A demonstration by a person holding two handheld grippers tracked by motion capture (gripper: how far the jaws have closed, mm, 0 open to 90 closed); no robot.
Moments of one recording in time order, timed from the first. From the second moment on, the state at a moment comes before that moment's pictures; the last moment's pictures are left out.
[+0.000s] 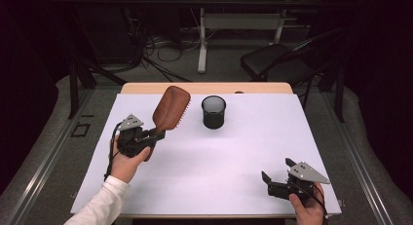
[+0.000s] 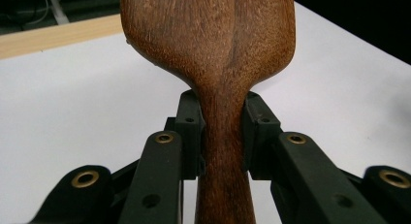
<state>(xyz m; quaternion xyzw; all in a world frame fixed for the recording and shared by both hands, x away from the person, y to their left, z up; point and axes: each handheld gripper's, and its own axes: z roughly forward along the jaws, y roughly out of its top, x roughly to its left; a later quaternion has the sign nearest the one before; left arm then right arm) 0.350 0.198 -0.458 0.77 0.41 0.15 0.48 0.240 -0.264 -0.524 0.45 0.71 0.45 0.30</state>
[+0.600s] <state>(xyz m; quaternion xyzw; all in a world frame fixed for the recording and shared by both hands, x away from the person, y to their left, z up) 0.354 0.175 -0.447 0.75 0.38 0.16 0.52 0.240 -0.265 -0.524 0.45 0.71 0.45 0.30</state>
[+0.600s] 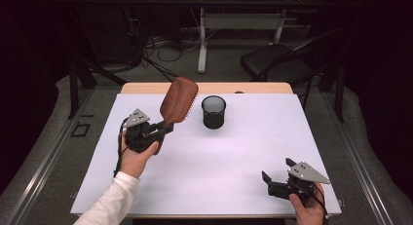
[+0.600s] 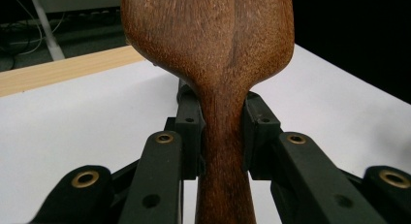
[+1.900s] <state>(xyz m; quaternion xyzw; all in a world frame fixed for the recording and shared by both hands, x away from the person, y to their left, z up) 0.352 0.144 -0.444 0.73 0.34 0.15 0.57 0.242 -0.263 -0.525 0.45 0.71 0.45 0.29</state>
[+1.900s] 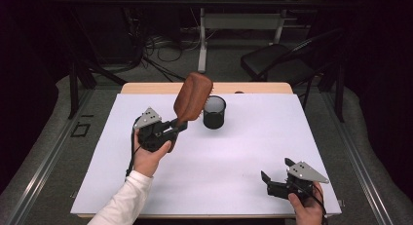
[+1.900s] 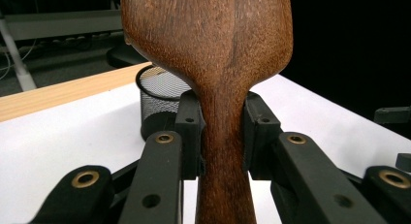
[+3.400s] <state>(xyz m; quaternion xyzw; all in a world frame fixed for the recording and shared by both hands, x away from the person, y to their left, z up) 0.350 0.137 -0.447 0.73 0.33 0.14 0.59 0.305 -0.224 -0.463 0.43 0.75 0.44 0.23</state>
